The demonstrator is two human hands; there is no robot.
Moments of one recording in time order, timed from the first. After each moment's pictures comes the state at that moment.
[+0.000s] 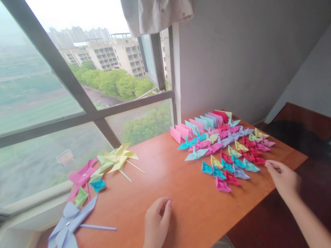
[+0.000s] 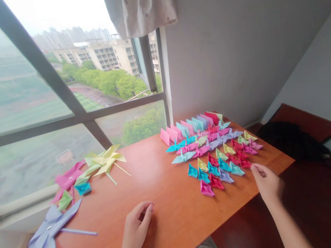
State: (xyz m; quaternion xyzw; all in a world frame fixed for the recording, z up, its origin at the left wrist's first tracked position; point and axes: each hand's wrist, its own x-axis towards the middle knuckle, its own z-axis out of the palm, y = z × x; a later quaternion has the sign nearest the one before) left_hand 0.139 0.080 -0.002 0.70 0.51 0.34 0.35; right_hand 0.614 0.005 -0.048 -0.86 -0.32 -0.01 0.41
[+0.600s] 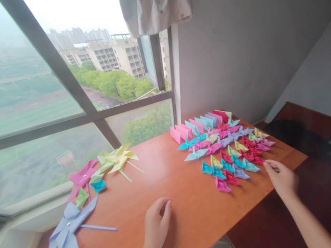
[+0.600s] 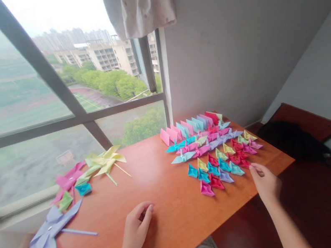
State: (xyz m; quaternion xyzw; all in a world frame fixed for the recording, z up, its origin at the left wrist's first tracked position) left_hand 0.138 0.080 -0.003 0.72 0.51 0.34 0.33; right_hand 0.611 0.007 -0.053 -0.85 -0.31 -0.01 0.42
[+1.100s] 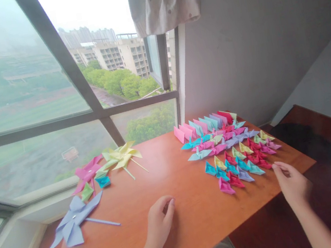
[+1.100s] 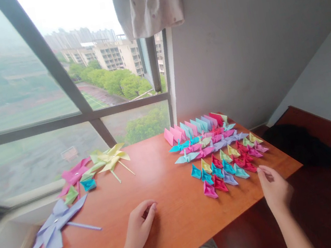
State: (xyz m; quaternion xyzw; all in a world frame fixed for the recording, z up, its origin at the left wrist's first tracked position) left_hand 0.139 0.078 -0.003 0.73 0.51 0.32 0.33; right_hand 0.596 0.003 -0.028 -0.85 -0.30 -0.03 0.43
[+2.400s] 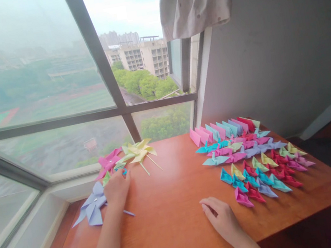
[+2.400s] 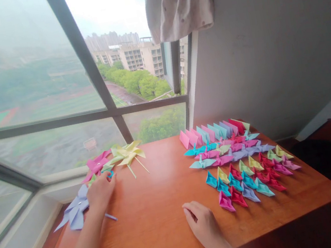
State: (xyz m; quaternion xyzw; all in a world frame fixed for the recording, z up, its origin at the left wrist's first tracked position) left_hand -0.003 0.189 0.037 0.60 0.79 0.11 -0.03; right_hand 0.342 0.038 -0.039 -0.55 -0.70 0.19 0.41
